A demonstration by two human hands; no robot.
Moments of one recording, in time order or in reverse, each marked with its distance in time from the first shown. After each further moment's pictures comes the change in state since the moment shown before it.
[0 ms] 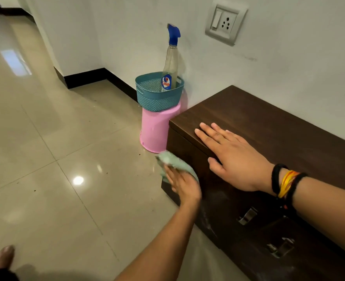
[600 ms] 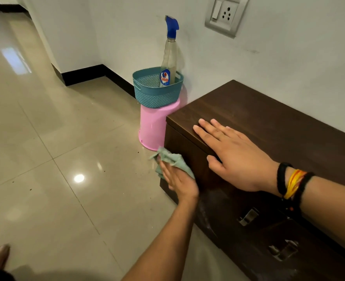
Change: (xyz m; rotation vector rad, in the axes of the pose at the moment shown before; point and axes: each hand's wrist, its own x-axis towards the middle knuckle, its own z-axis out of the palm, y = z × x) left_hand 0.012 -0.002 0.008 -0.034 0.114 0.065; right_hand 0.000 0.000 0.001 0.008 0.003 -0.004
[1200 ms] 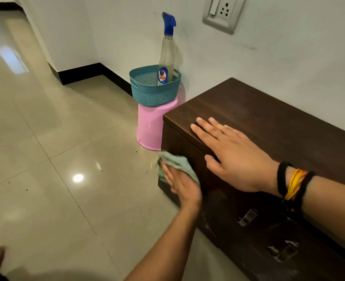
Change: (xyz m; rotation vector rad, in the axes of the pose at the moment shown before) left_hand -0.011 -0.015 0.007 -0.041 -0.034 0.023; right_hand 0.000 0.000 0.000 0.005 -0.006 0.003
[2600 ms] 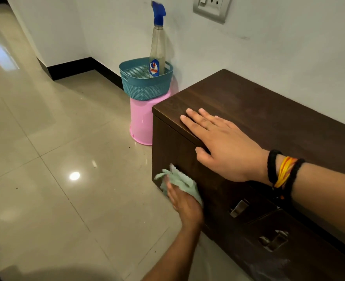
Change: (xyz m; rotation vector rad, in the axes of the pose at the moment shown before) left_hand -0.031 -0.089 0.007 0.017 -0.043 -0.057; right_hand -0.002 -0.001 -0.001 0.018 -0.015 -0.006
